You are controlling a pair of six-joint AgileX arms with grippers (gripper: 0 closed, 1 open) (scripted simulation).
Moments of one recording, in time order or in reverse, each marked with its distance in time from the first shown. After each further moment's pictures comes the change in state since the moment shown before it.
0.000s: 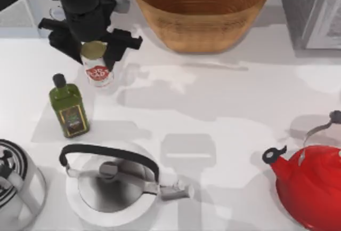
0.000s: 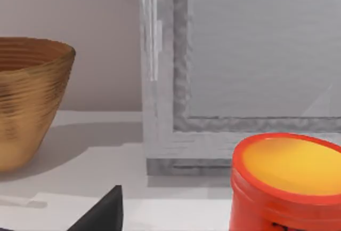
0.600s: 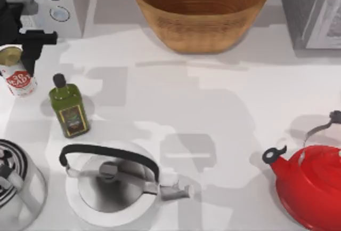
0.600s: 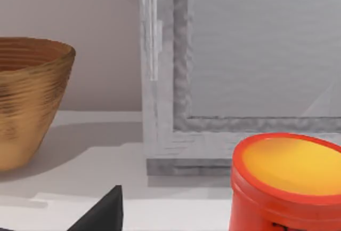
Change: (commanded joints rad) left arm 0.314 -0.089 -0.147 -0.015 0.010 0.023; right arm 0.000 0.000 0.000 0.000 0.000 0.000
